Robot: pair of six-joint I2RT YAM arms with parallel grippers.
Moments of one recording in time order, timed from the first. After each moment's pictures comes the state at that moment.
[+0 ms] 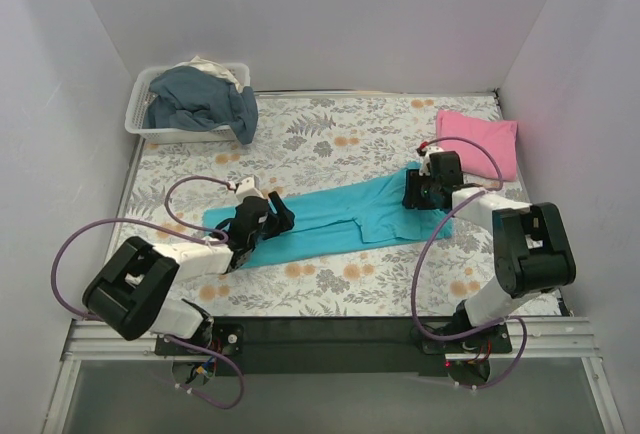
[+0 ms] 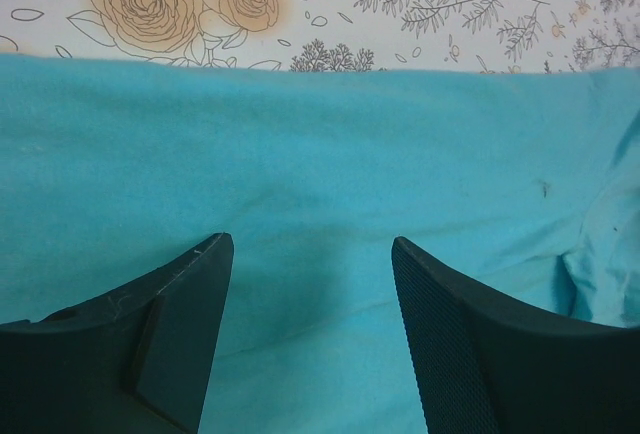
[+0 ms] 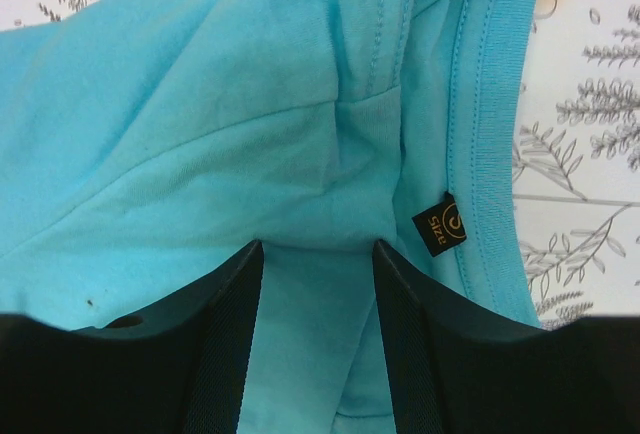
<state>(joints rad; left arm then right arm) -0.59 1.41 0.43 0.39 -0.24 -0.78 0.20 1.56 0.75 -0.04 -0.11 0.15</state>
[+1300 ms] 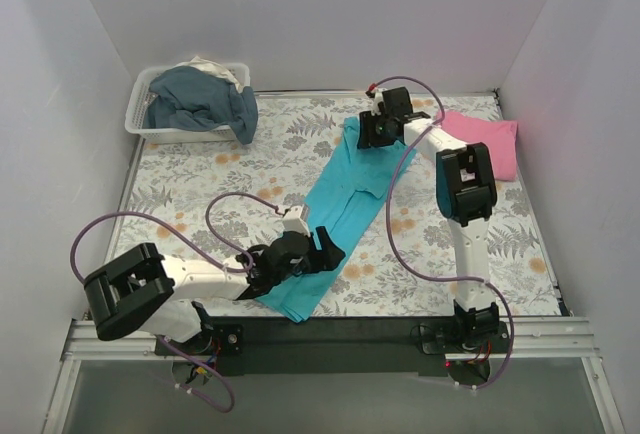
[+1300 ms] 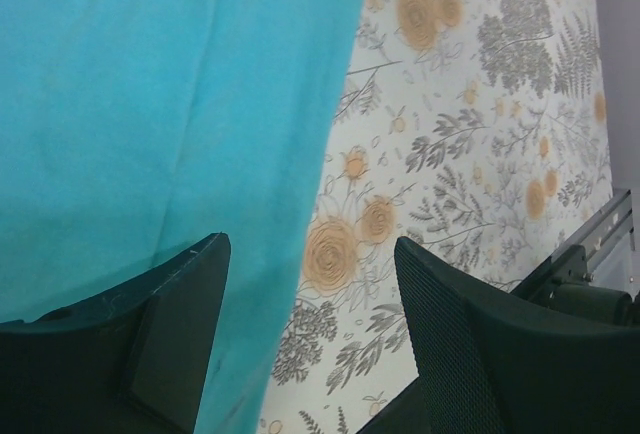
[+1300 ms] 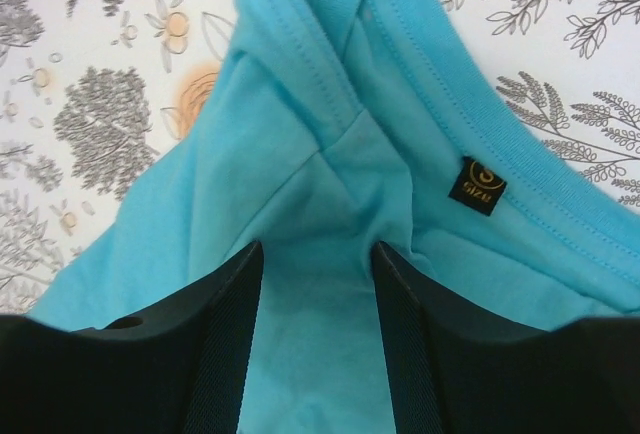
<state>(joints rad) -1.05 1.37 0.41 0.41 -0.25 -0.97 0.30 2.32 1.82 -0.32 -0.26 0.10</state>
